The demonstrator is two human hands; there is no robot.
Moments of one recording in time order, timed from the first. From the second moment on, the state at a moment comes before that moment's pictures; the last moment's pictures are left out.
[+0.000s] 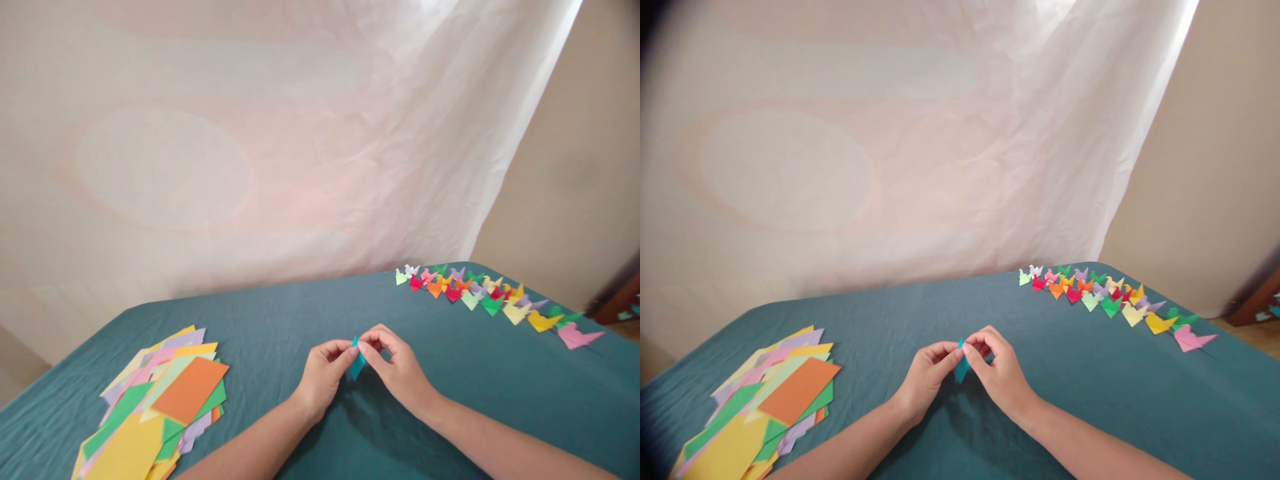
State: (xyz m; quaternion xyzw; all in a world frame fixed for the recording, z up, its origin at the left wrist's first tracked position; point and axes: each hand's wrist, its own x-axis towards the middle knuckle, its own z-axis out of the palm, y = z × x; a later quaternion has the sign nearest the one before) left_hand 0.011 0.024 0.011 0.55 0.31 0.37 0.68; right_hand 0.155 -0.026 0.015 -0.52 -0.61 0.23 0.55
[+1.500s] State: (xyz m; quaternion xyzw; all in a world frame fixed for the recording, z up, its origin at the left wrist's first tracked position) left_hand 0.009 0.040 -0.001 0.57 0.35 0.41 0.62; right_hand 0.164 -0.015 -0.001 -0.56 -0.62 0.26 0.49
